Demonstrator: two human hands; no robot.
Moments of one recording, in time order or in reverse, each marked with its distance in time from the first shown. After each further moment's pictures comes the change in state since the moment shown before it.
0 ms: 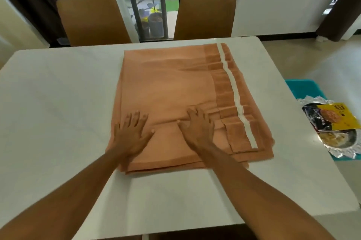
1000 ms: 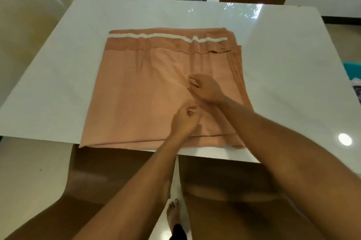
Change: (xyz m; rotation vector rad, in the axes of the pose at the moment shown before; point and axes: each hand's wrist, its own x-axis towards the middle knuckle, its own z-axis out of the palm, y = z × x) left_hand -0.181 0.049 -0.020 -1.136 0.040 -0.328; right_hand -0.047 -0.113 0.016 0.170 -0.316 -0.371
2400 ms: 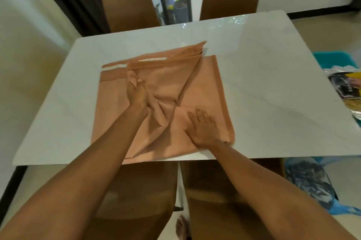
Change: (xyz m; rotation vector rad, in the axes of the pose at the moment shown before) left_hand 0.053 0.086 -0.077 -0.361 0.479 0.068; right_hand -0.115 0.026 0.052 -0.188 -0.087 0.170
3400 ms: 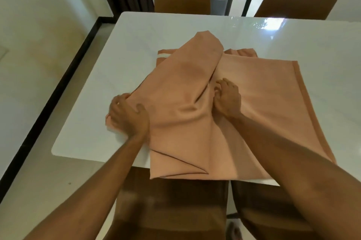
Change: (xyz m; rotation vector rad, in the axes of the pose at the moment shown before) left_hand 0.170 -0.101 -0.247 0.585 0.428 0.316; right_hand 0.187 -0.190 0.021 0.065 0.492 0.068
